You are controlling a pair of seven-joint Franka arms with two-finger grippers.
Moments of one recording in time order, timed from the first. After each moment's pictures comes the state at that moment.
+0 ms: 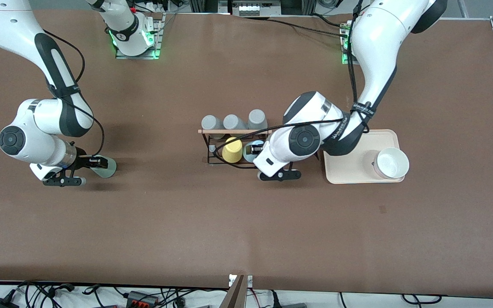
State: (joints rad) left arm -0.29 0.78 -0.37 -1.19 -0.01 1.88 -0.69; right arm -0.10 0.47 0.07 -1.90 -0.01 2.28 -0.04
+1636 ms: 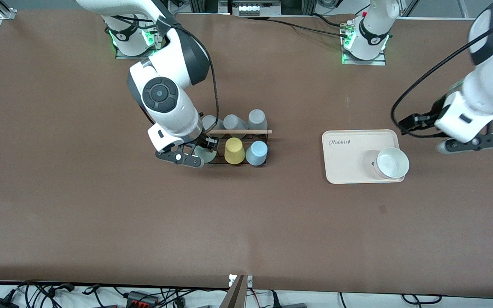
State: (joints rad) left arm 0.15 0.14 -0.29 -1.53 0.06 1.56 -0.30; right arm 0.51 0.53 0.09 -1.43 0.02 1.95 0.82
